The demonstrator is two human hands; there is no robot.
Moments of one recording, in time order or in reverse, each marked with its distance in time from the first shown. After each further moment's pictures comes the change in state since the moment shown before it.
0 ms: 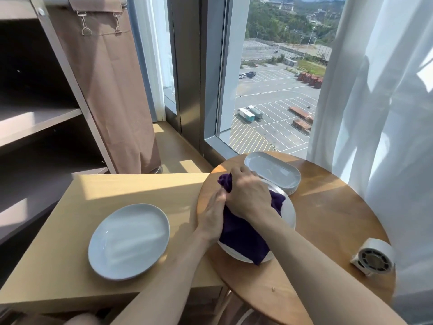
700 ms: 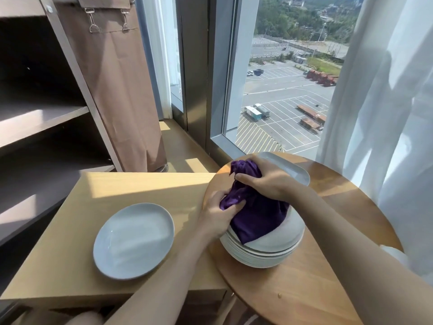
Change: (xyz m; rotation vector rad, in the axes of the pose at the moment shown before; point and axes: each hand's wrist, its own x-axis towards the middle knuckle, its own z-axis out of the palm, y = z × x) left_hand 0.008 0.004 -0.011 0.231 0.082 0.037; right_hand 0.045 0.053 -0.033 0.408 -0.346 0.019
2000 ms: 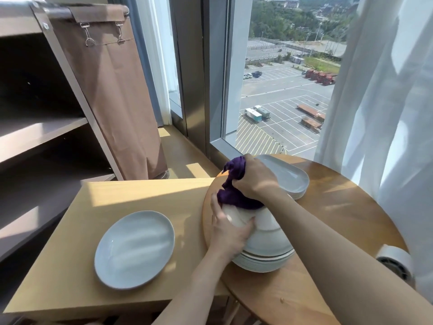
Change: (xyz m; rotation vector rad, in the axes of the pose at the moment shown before) left_hand -0.022 -0.005 0.034 -0.021 0.131 0.016; right_hand 0.030 -0.011 0.029 -0.162 0.172 0.169
